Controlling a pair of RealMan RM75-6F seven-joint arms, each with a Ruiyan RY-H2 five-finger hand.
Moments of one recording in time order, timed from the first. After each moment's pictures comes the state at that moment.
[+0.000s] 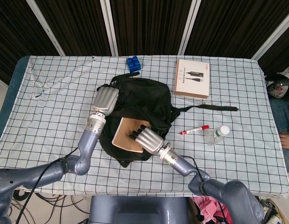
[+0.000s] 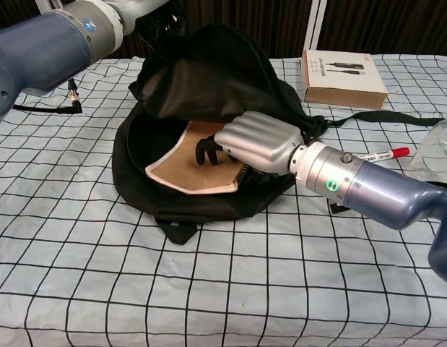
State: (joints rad) left arm -1.02 -1.68 -0.39 -1.27 0.89 1.02 0.44; right arm 0.90 -1.99 0.05 -0.74 -1.66 1.09 0.05
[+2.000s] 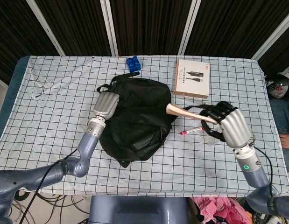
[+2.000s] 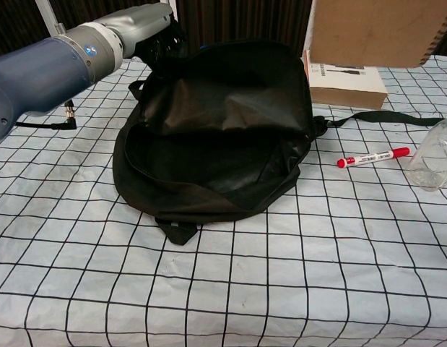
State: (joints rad) left arm -1.00 -1.71 -0.33 -1.23 0.93 1.00 0.39; right arm 0.56 -1.27 0.15 -1.39 -1.64 1.69 0.22
